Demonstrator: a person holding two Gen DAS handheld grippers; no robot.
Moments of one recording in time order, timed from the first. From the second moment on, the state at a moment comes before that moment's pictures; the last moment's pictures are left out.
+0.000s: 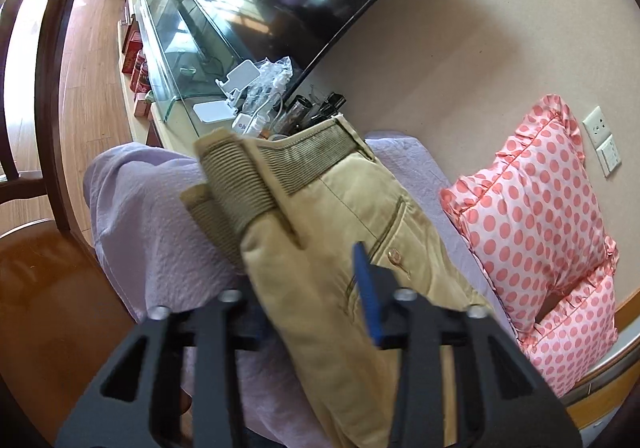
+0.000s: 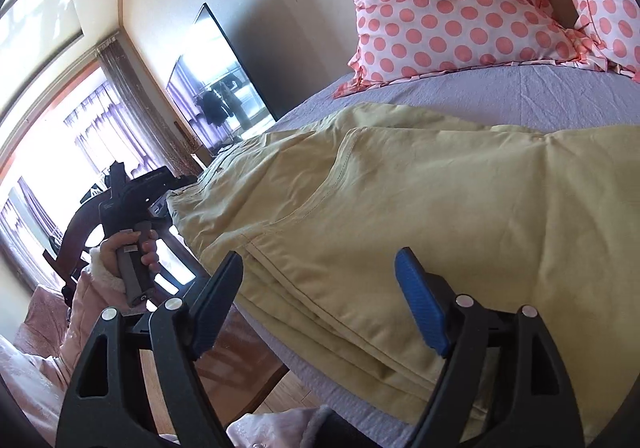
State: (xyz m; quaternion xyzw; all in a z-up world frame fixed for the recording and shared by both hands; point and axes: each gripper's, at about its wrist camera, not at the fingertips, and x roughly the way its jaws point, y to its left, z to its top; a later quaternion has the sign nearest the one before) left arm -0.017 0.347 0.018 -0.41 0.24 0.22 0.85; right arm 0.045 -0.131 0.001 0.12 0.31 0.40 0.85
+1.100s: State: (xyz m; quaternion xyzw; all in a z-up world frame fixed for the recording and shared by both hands) left arm 0.011 -0.119 0.042 0.08 0.34 -0.33 0.87; right arm 0.090 -0.334 -0.010 0.34 0.33 0.22 0.85
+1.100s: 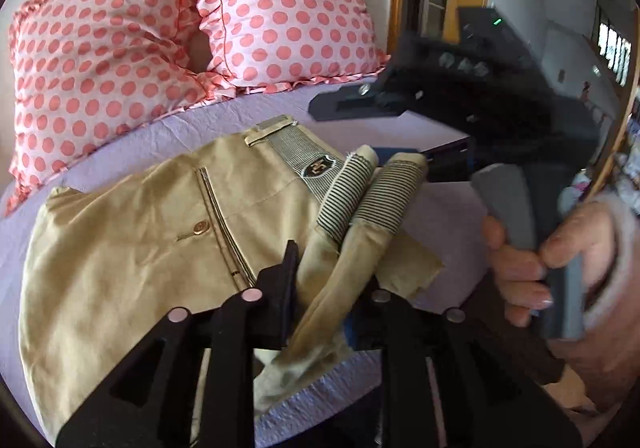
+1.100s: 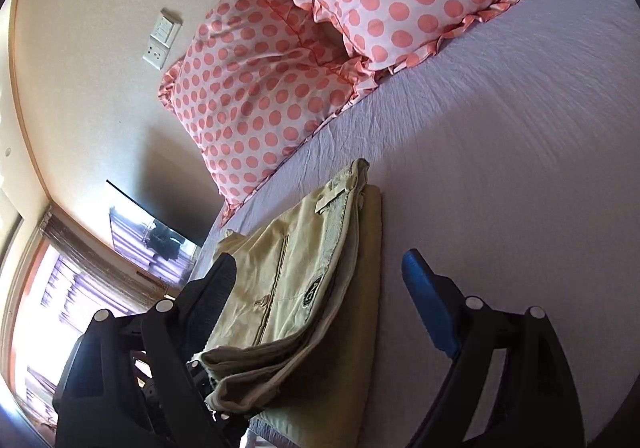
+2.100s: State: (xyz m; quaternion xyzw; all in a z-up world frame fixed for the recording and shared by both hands) left arm 0.157 0.087 0.066 -0.18 0.42 -0.25 0.85; right arm 0.157 -0.312 0.011 0.31 0.35 0.32 0.83
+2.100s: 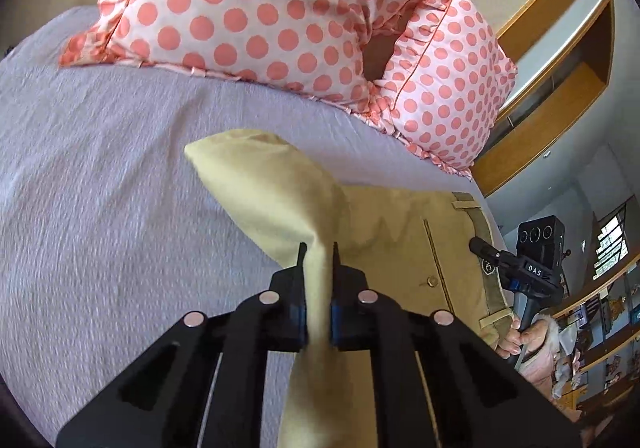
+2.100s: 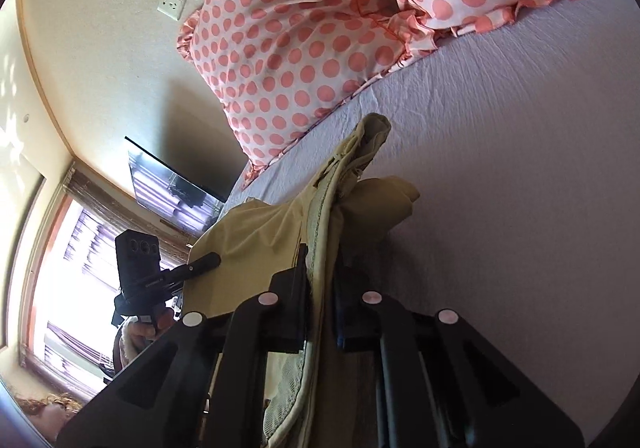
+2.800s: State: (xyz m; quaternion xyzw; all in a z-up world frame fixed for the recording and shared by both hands) left arm 0.187 0.032 0.082 -0.11 0.36 -0.17 0.91; right arm 0.181 -0.320 0.040 0.22 0.31 0.17 0.91
